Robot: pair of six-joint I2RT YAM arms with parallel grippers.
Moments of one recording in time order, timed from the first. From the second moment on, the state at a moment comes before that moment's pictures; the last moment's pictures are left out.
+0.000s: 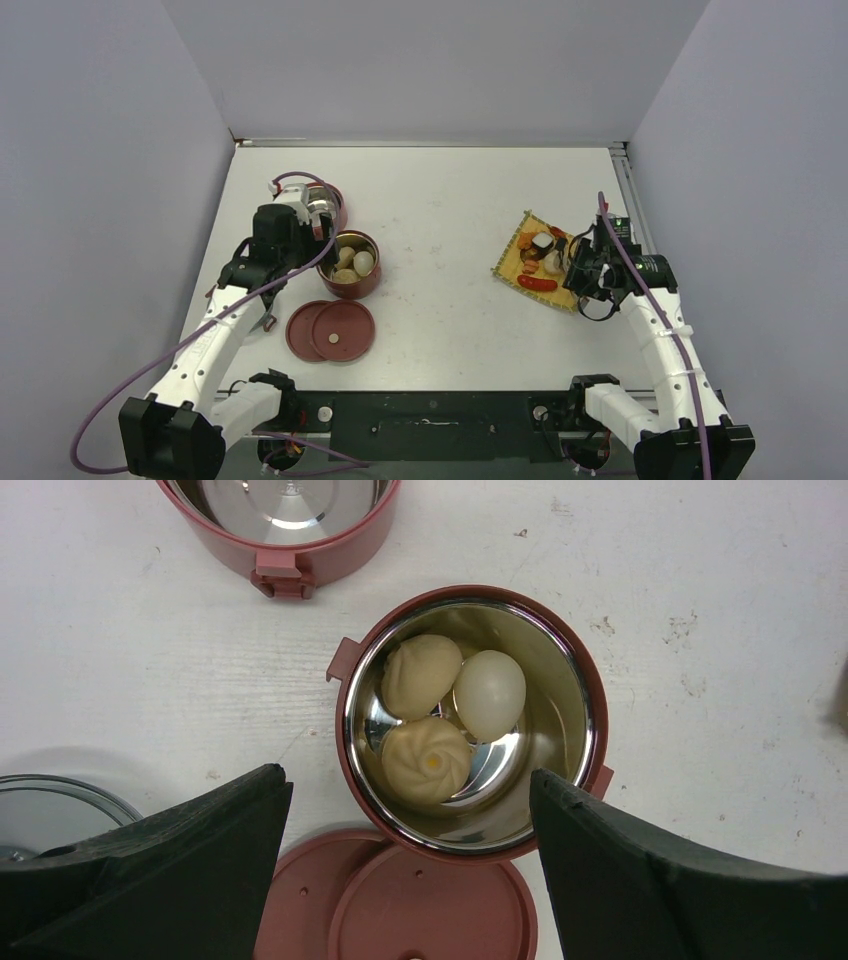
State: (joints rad) left arm -0.23 1.04 0.86 -0.47 -0.05 -0.28; right arm 0.06 0.98 0.95 -1.01 0.05 0.38
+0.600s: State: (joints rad) left arm -0.24 1.01 0.86 -0.47 -0.02 -0.28; right arm 0.06 0.93 1.11 -1.06 0.00 0.34
